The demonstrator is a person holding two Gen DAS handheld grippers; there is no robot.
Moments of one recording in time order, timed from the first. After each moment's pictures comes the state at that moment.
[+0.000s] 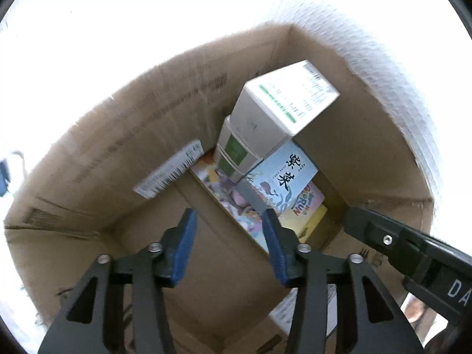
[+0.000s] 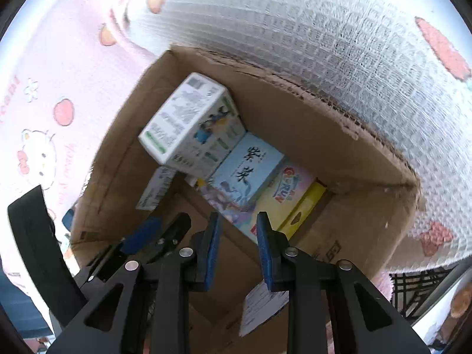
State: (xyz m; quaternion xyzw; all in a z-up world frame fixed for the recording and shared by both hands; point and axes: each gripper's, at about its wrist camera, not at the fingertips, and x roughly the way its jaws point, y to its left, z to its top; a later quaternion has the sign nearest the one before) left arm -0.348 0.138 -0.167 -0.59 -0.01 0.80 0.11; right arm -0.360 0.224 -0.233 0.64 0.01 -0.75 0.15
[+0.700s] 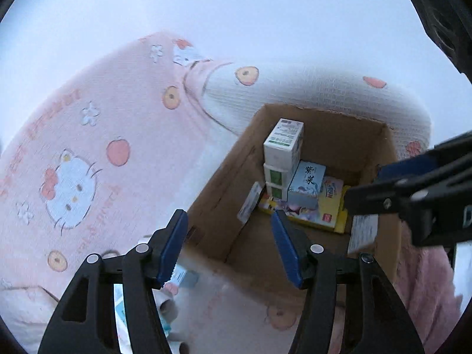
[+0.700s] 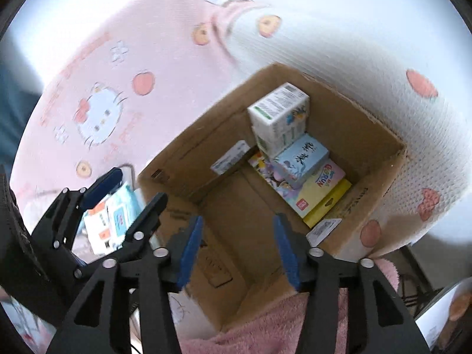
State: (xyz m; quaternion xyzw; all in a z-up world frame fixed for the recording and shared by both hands) left arm -0.198 0.023 -0.038 -0.36 0.19 0.90 0.16; right arm -0.234 0.198 -0.153 0.55 0.06 -0.79 0.25
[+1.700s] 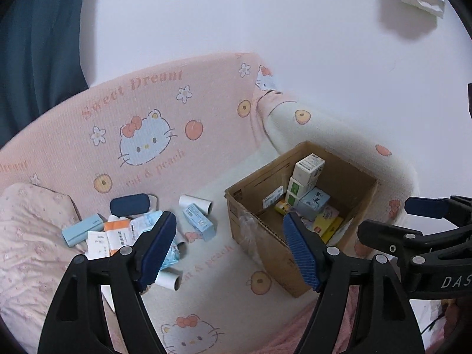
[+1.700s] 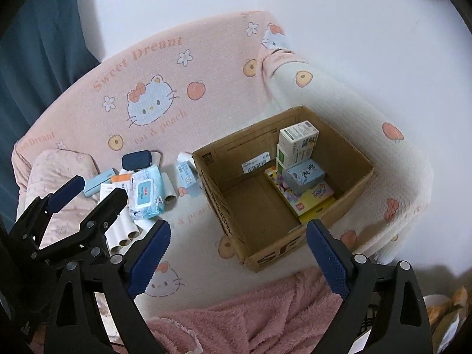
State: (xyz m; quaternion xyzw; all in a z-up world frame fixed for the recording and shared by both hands) left arm -0.082 -0.015 0.031 -0.34 0.05 0.94 0.02; right arm -0.106 0.223 -0.071 0.45 0.13 -0.83 0.30
